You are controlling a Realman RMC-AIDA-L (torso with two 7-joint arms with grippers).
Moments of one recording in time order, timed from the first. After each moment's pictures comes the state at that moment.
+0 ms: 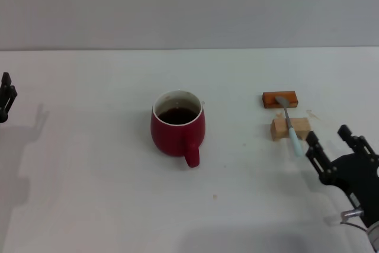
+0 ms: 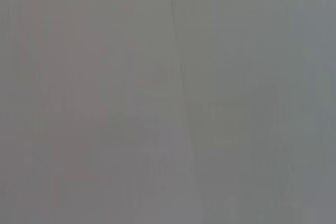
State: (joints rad) left arm -0.27 -2.07 -1.22 -0.27 2.54 1.16 0.06; right arm 0.18 2.09 0.51 0.43 -2.20 -1.19 0.02
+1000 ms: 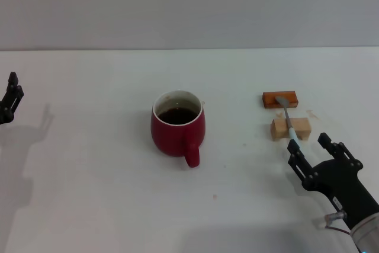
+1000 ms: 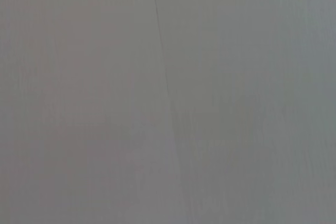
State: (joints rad) left arm -0.27 -2.07 -1.19 -0.27 2.54 1.18 0.05; right arm 0.21 2.09 0.46 0.45 -2.16 -1.10 0.02
